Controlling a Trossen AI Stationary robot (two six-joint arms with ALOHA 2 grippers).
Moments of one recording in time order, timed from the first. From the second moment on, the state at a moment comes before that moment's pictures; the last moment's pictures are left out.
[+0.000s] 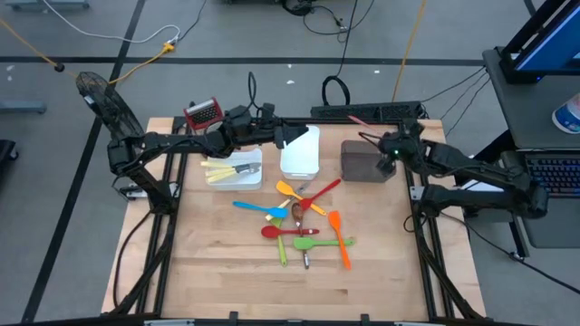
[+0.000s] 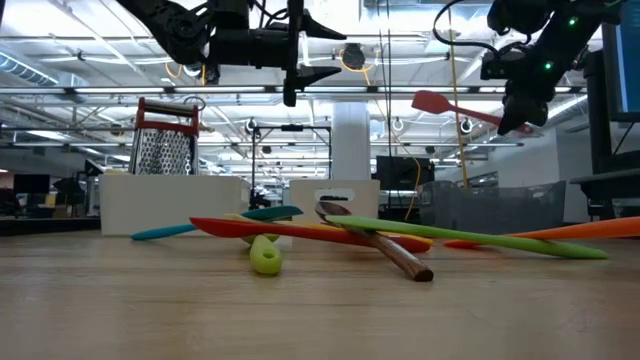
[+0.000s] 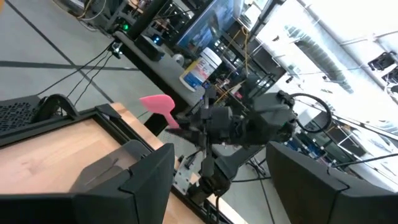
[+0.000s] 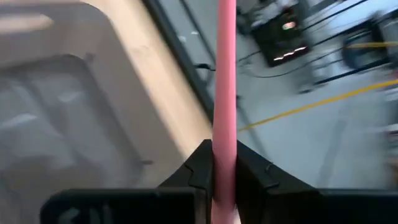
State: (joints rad) left arm 0.40 1.60 1.01 0.68 0.25 -0.75; right arm -0.43 0.82 0.71 -0.77 0.69 -0.23
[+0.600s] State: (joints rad) left arm 0.39 1.60 1.01 0.67 0.26 -0.74; right arm -0.28 0.89 0.71 -0.93 0.97 -0.58
